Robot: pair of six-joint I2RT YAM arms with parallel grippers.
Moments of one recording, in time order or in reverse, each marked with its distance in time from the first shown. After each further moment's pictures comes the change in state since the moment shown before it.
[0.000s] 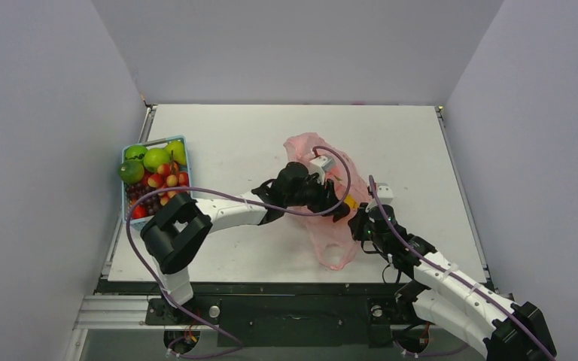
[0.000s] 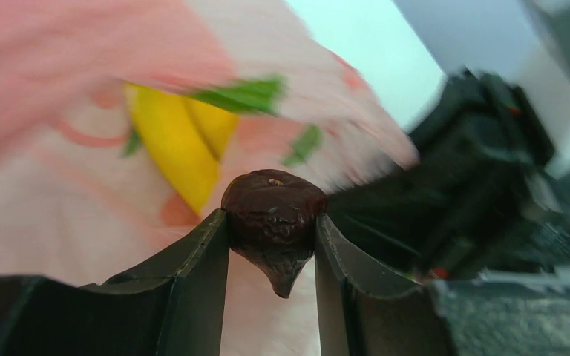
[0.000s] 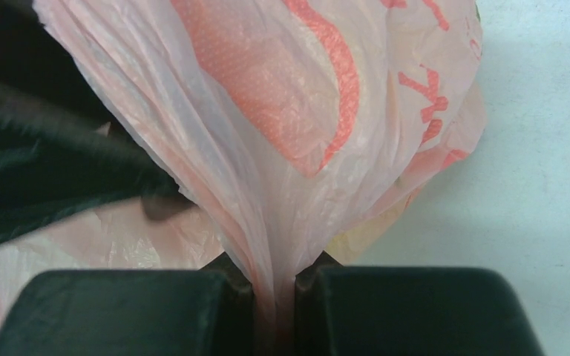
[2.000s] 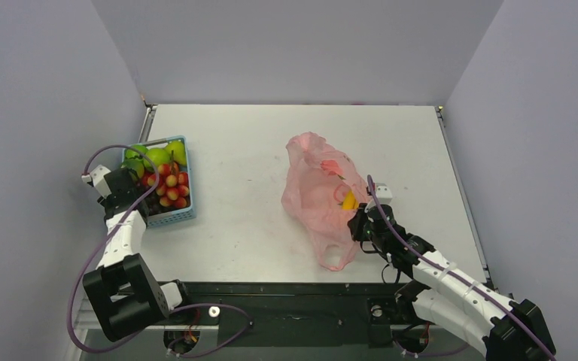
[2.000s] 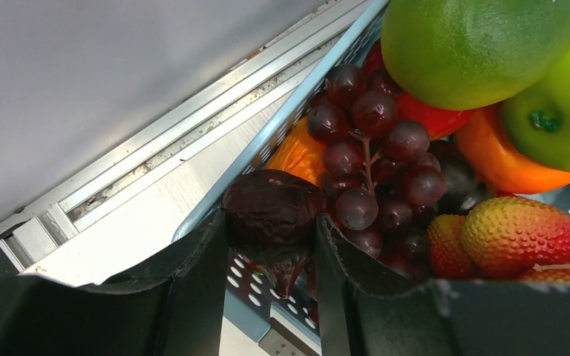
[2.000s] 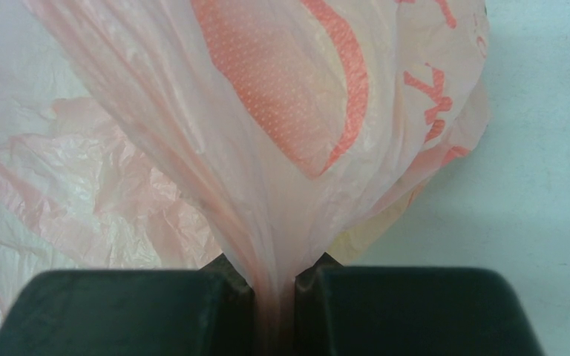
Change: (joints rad) left arm 1.293 -0.600 -0.401 -0.532 -0.653 0.088; right arm 0.000 0.016 0.000 0.000 -0.004 -0.001
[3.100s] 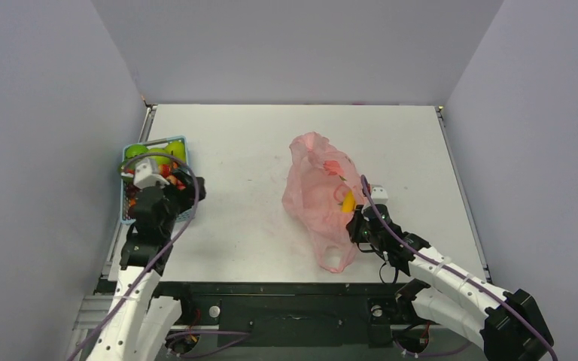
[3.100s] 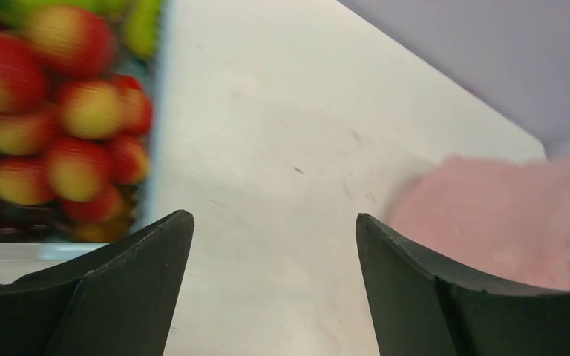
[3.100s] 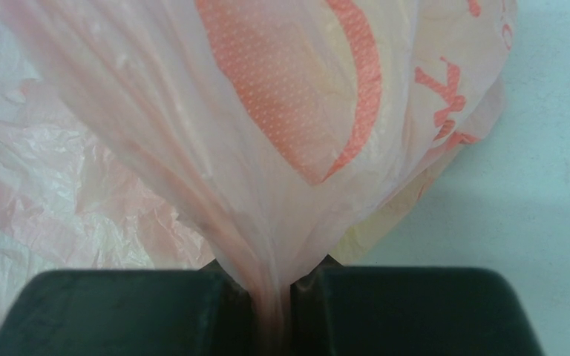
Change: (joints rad) left arm -0.390 -0.551 -0.081 -0.053 0.249 -0.149; right arm 0.015 0.066 0.001 0.006 -0.008 0.000
